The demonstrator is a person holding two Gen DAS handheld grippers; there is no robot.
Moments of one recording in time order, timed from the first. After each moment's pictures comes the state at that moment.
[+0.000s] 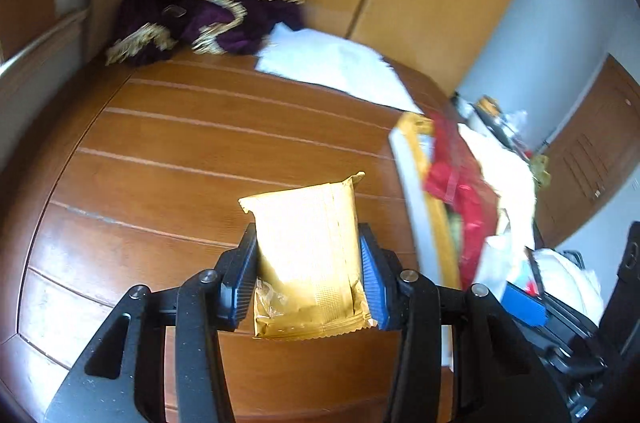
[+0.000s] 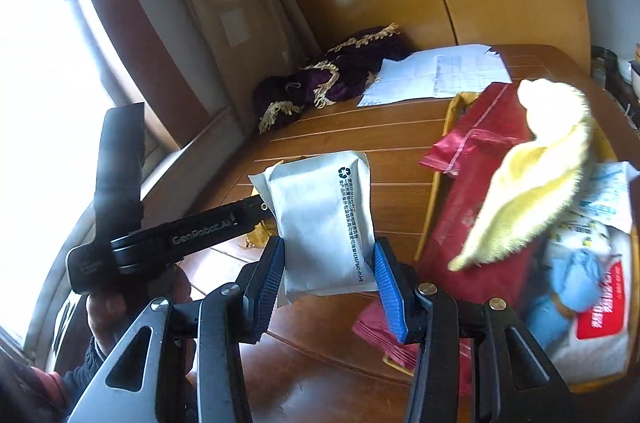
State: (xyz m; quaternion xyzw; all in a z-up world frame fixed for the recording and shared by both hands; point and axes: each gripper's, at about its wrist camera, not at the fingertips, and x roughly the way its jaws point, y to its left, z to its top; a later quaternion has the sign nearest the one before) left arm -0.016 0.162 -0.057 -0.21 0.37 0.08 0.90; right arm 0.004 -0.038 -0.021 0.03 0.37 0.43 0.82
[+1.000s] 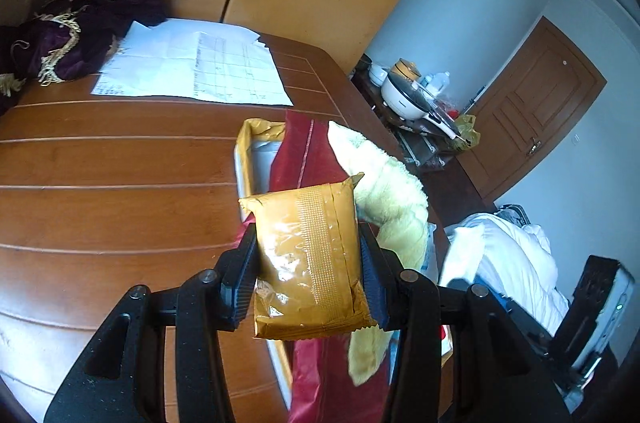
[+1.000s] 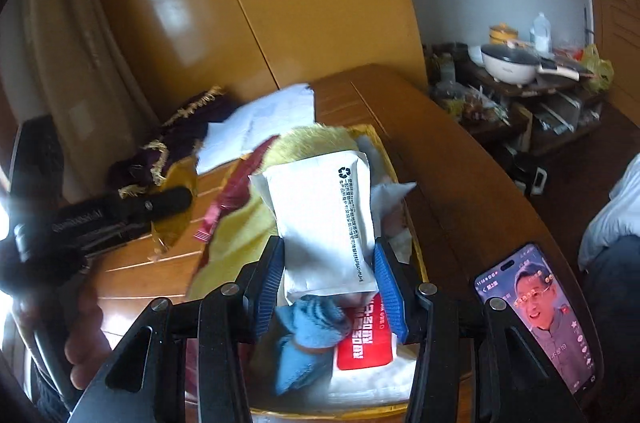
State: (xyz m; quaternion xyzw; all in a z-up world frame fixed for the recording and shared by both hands) left arm 0.098 0.087 -0.022 -0.21 0.40 -0.08 0.89; right arm 0.071 -0.144 -0.022 0.09 0.37 0.18 0.91
